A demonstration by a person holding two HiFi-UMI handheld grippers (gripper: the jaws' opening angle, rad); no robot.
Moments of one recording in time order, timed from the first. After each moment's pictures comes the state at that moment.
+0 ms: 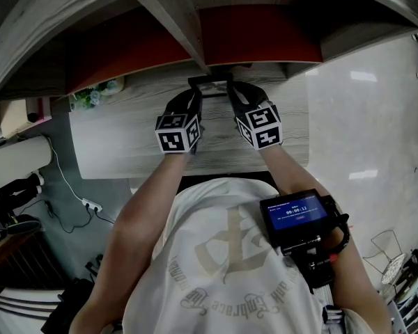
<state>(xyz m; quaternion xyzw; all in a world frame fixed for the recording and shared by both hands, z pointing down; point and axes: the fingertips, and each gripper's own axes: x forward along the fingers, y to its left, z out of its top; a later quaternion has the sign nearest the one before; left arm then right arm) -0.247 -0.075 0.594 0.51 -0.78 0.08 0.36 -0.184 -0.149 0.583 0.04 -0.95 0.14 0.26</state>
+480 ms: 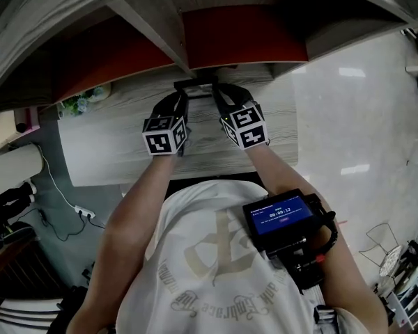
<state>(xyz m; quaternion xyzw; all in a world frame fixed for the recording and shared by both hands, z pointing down) -0.245 -0.083 0.600 0.52 -0.77 0.09 0.36 -0.180 -0.154 0.591 0.04 -0.95 0.14 0.27</state>
